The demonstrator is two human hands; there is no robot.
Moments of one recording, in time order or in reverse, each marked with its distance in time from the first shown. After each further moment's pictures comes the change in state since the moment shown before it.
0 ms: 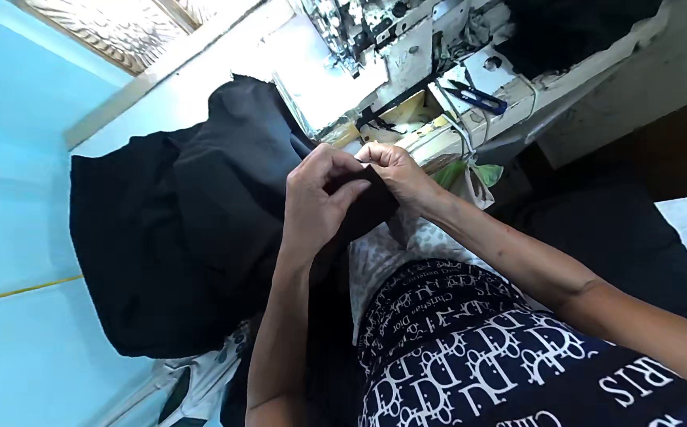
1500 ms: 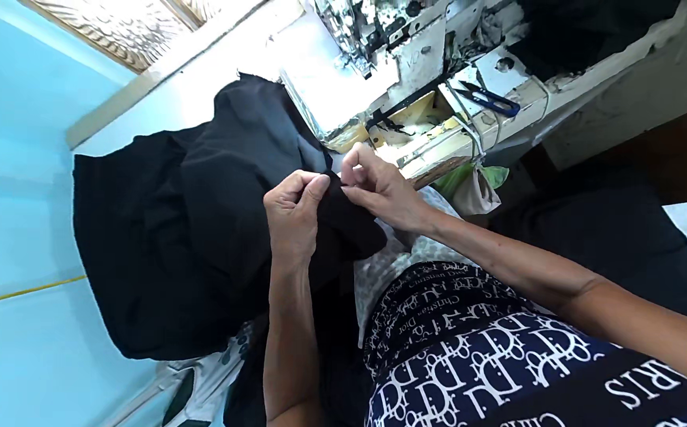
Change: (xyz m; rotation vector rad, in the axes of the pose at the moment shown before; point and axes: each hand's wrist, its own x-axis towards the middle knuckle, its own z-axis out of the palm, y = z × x) left_hand -0.025 -0.023 -0.016 -0.112 0.281 -0.261; right_hand 0.002 0.004 0.027 -0.307 -0.161 -0.309
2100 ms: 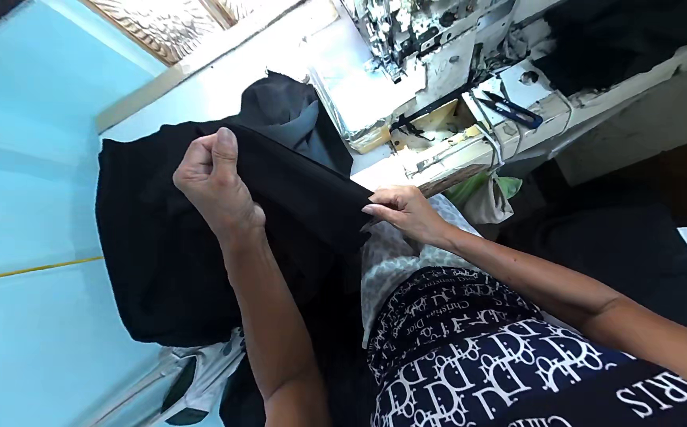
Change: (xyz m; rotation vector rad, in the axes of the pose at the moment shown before) left_hand 0.043 0.003 -0.072 0.120 0.457 0.072; right_hand -0.024 0.028 0.003 -0.259 -0.032 0.019
